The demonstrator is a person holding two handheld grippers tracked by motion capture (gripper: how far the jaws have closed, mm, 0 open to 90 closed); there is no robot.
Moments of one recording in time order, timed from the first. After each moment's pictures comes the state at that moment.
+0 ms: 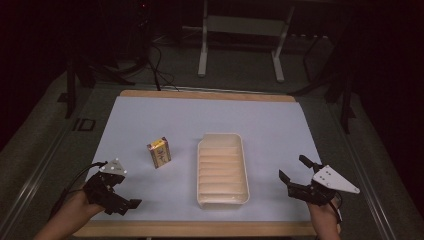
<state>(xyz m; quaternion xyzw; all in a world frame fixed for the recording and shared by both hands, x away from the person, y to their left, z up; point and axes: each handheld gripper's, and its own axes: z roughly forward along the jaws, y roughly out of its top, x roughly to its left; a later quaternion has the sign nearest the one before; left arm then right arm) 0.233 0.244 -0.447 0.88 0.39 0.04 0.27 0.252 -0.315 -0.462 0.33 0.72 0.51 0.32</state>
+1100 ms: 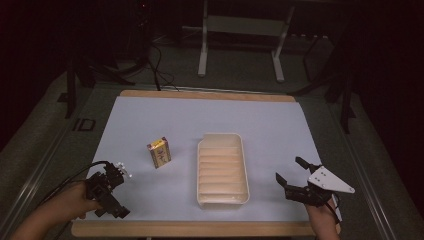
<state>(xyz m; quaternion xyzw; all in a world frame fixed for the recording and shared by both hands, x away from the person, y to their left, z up) 0.250 0.241 -0.445 0.92 0.37 -0.06 0.08 0.251 -0.309 -0.465 0.32 0.74 0.50 0.31</state>
